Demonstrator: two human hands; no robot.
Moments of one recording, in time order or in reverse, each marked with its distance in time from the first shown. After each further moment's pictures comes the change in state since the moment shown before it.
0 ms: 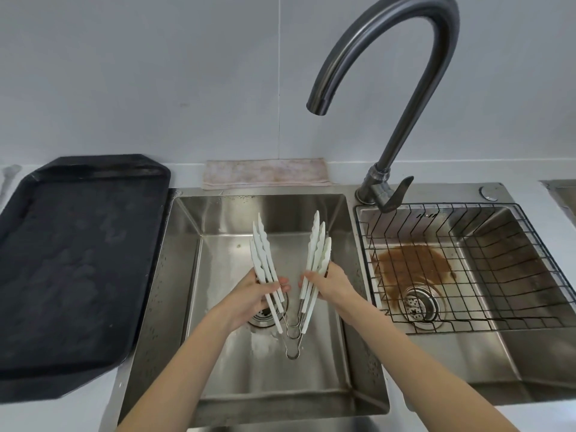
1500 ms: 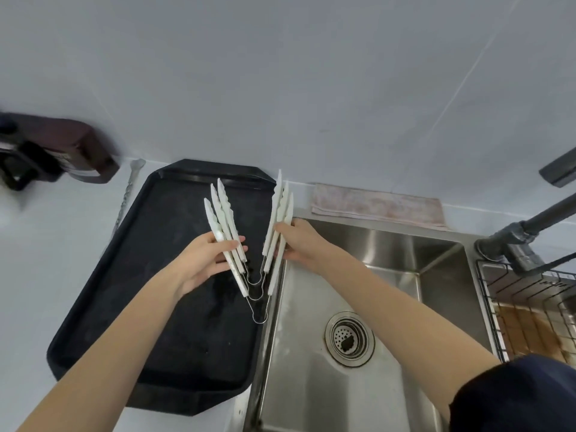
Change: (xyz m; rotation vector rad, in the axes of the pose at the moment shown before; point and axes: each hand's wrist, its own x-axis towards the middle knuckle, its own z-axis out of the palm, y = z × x) left_hand -0.058 0.134 -0.233 0.051 0.262 0.186; right_hand 0.048 -0.154 0.241 0.006 -0.337 -0.004
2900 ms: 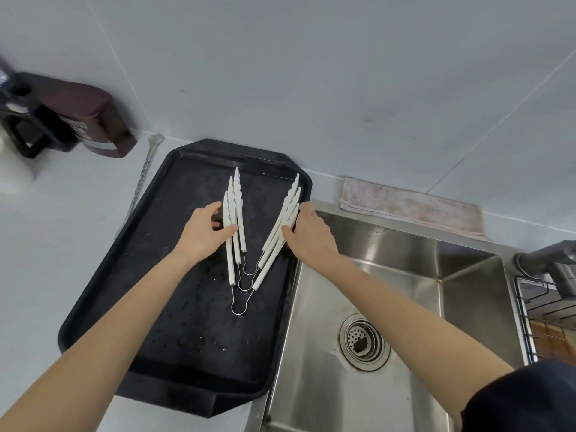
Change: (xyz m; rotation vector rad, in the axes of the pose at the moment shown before) left_hand 0.029 -0.007 -0.042 0.687 0.346 0.235; right_hand 0.014 0.006 0.031 -1.004 0.237 -0.295
